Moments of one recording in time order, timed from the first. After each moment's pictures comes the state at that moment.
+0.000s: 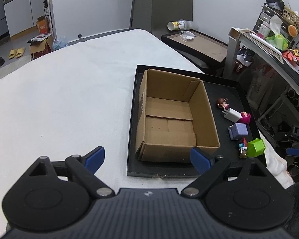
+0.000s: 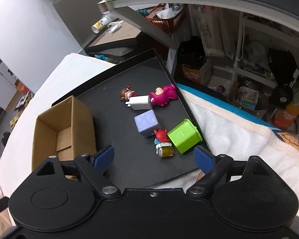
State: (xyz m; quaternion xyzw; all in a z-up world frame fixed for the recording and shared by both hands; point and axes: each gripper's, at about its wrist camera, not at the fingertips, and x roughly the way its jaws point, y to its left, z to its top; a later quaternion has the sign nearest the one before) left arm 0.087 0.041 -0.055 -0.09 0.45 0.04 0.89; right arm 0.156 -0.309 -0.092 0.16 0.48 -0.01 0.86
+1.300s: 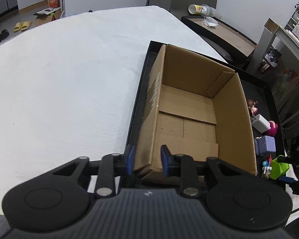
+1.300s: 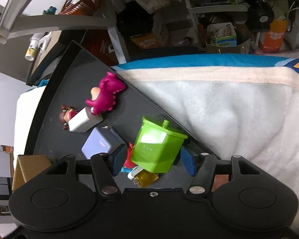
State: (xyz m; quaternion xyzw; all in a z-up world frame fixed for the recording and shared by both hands) left arm 0.158 0.050 -0.138 -0.15 0.48 0.07 0.86; right arm 0.216 -0.361 -0.208 0.36 0.52 -0.13 0.76
